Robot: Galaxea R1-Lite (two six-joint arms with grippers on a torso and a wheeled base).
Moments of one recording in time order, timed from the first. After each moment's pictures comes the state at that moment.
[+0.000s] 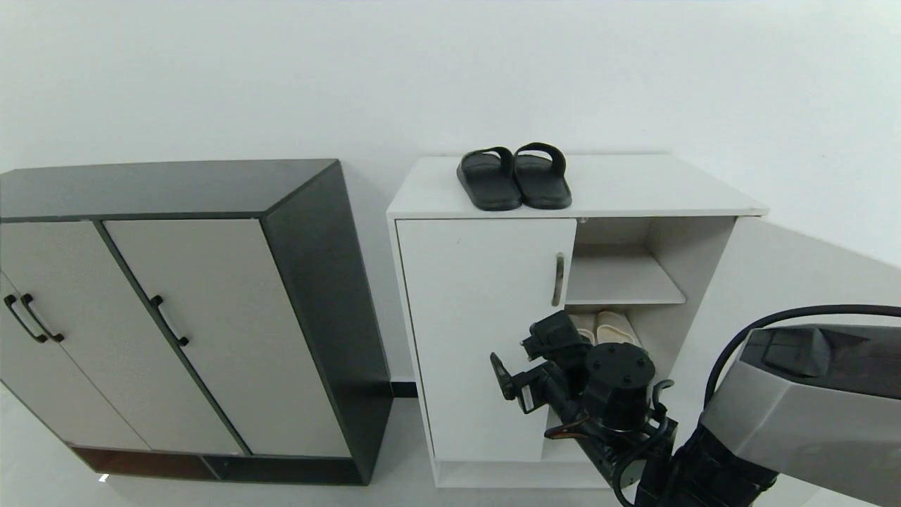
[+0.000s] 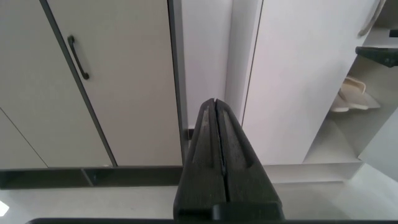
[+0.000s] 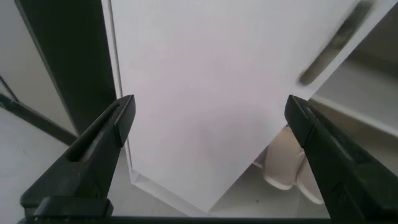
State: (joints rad) left arm 0.00 0.00 0.00 0.00 0.01 0.01; right arm 0.79 2.20 -0.72 -1.42 -0.40 -0.15
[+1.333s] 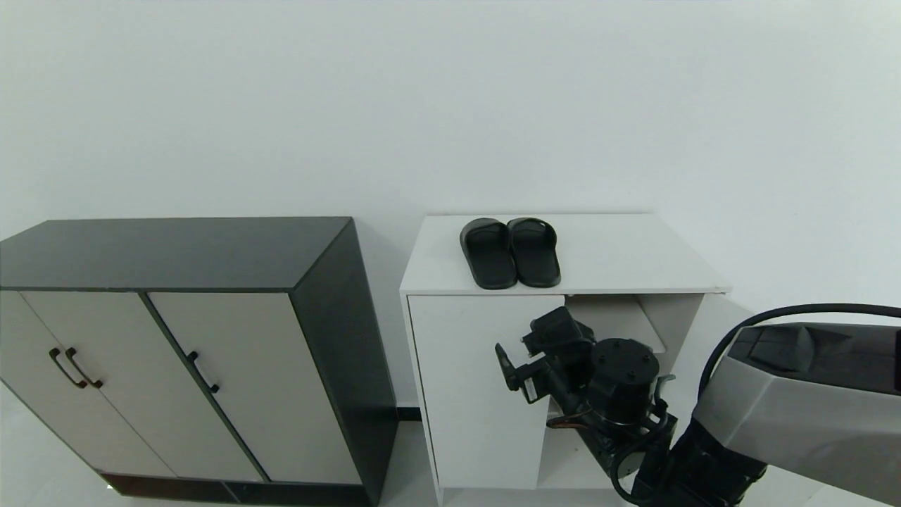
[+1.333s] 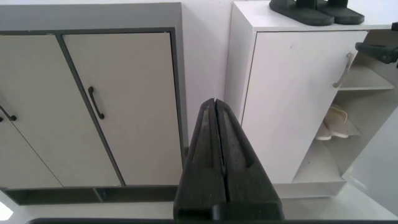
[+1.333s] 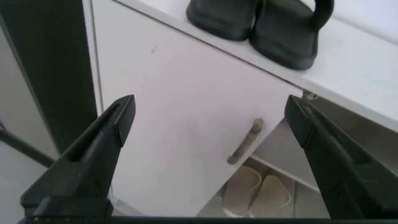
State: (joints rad) left arm 0.00 0.00 0.00 0.00 0.01 0.01; right arm 0.77 2.22 -0.74 -1.49 -0.41 -0.25
